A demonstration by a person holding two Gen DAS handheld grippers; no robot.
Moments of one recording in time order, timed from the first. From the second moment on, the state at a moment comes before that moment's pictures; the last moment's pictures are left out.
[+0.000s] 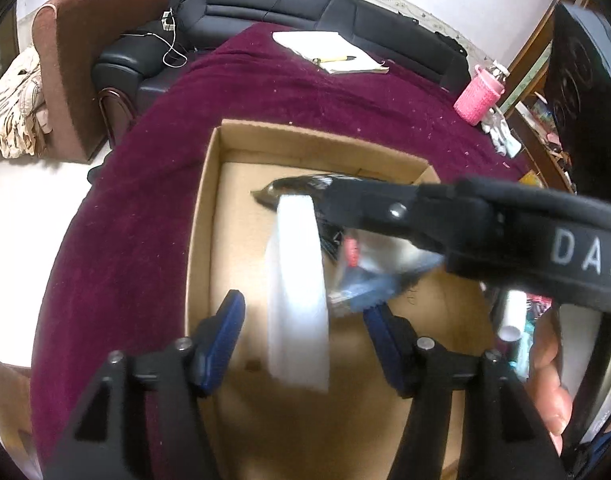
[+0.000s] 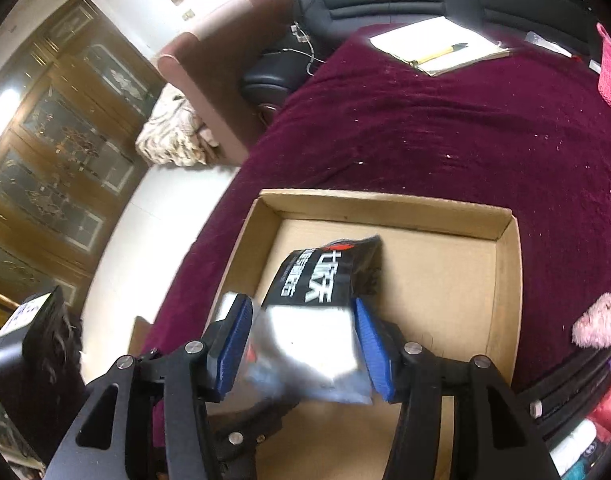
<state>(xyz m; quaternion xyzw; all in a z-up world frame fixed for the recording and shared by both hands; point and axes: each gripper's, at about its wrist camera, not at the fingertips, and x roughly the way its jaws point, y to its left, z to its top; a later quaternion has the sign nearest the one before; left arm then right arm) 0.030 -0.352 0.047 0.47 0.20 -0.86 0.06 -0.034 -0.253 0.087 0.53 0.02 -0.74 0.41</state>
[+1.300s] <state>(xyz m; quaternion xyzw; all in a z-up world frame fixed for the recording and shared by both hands) 0.036 -0.041 0.040 0.48 -0.01 -0.87 -0.14 0.048 0.186 0.073 0.41 -0.18 -0.86 0.25</state>
